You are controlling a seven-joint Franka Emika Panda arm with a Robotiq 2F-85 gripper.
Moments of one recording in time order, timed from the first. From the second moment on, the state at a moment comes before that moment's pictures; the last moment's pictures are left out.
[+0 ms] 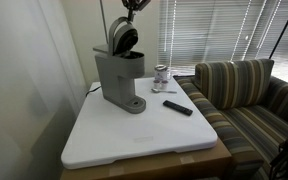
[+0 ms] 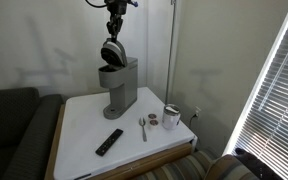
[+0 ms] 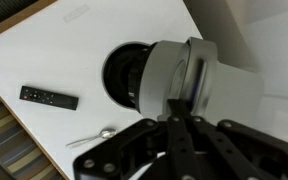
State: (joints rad) arm 0.06 0.89 0.00 -0.66 0.28 1.67 1.18
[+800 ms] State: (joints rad) arm 0.07 0.84 0.01 -0.67 0.28 1.40 0.96
